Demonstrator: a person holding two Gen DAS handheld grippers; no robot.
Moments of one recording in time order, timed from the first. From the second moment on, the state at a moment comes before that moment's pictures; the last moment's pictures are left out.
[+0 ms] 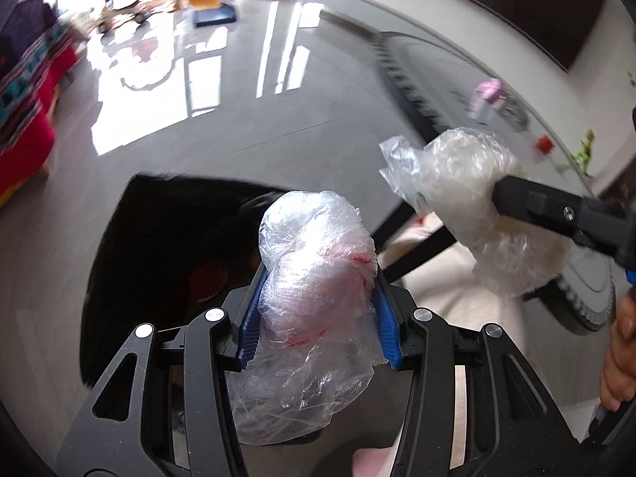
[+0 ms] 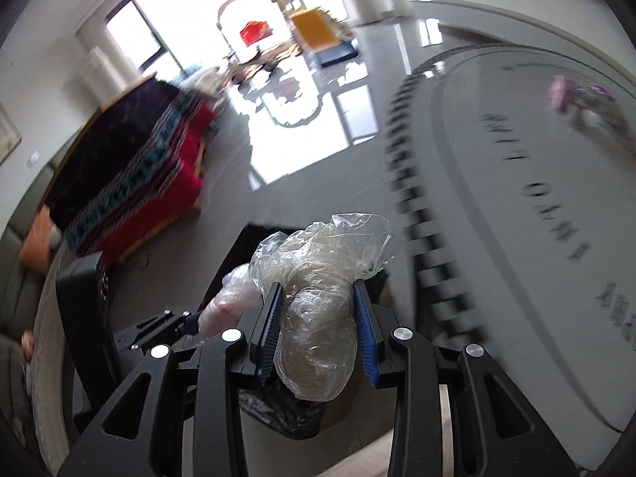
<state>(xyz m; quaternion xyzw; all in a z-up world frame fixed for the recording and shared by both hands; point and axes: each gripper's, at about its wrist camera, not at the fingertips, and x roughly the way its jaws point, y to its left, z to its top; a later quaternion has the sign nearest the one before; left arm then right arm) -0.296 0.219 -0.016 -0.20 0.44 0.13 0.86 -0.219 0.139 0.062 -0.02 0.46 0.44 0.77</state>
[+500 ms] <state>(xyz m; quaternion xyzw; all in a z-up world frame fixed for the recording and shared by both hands) -0.349 0.278 -0.055 -0.26 0.48 0.24 0.80 -0.262 0.214 0.045 -0.10 0.47 0.48 0.73</state>
